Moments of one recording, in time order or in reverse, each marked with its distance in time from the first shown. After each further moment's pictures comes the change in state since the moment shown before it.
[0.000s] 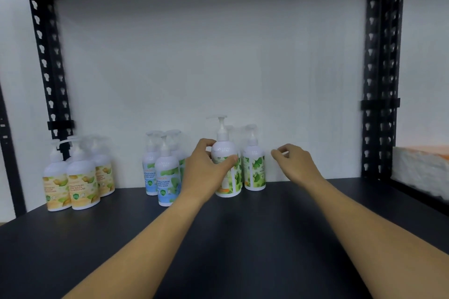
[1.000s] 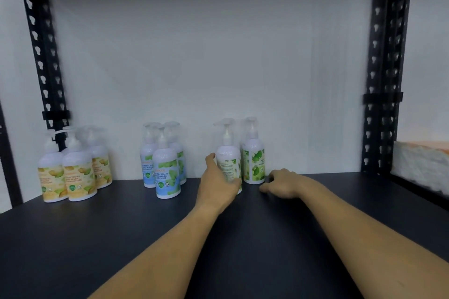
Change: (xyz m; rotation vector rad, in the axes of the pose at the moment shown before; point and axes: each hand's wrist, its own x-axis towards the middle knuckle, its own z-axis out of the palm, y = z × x) left_hand -0.006 -0.053 0.047 0.111 -0.123 -0.146; right_hand -0.013 0.008 0.027 -0.547 -0.495 0.103
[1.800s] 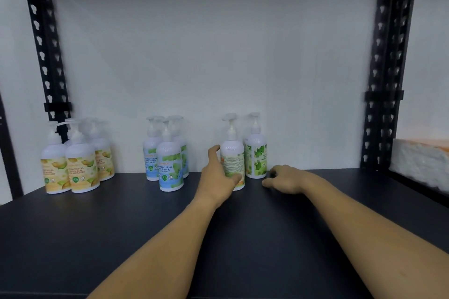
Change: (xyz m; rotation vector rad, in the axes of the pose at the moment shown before) left_hand 0.002 -0.009 -0.009 -0.055 -0.040 0.073; right_hand -0.003 0.002 0.000 0.041 -0.014 -0.025
